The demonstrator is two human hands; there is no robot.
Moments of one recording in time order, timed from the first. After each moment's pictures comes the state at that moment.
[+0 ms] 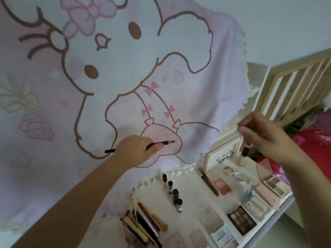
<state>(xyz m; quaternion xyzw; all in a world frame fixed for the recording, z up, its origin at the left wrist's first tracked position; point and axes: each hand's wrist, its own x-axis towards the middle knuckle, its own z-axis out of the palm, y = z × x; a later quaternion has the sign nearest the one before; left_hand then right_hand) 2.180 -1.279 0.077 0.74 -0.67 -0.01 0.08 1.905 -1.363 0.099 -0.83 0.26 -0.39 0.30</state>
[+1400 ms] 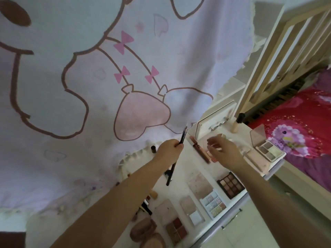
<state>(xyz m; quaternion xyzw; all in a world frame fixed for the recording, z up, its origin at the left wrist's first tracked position) 2.087 -1.335 -0.052 0.75 -0.47 -0.39 0.24 1.922 -1.386 -0.062 -0.76 0.52 -0.19 0.34</state>
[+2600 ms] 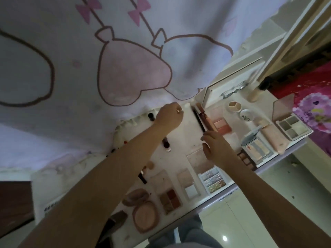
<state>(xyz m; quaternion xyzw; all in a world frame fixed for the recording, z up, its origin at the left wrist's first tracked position) 2.096 -1.386 -0.104 0.83 -0.48 -0.27 0.14 1.926 -1.391 -0.174 -0.91 0.33 -0.14 0.19</state>
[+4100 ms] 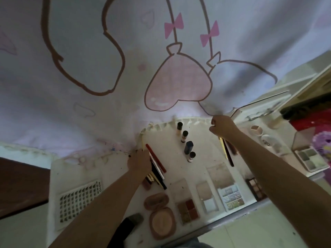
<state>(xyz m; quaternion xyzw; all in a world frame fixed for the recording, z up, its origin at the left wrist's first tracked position) 2.191 -1.231 -0.176 0.89 -0.39 -0.23 -0.05 2.034 -1.444 -0.120 -0.86 0.46 0.06 0.20</state>
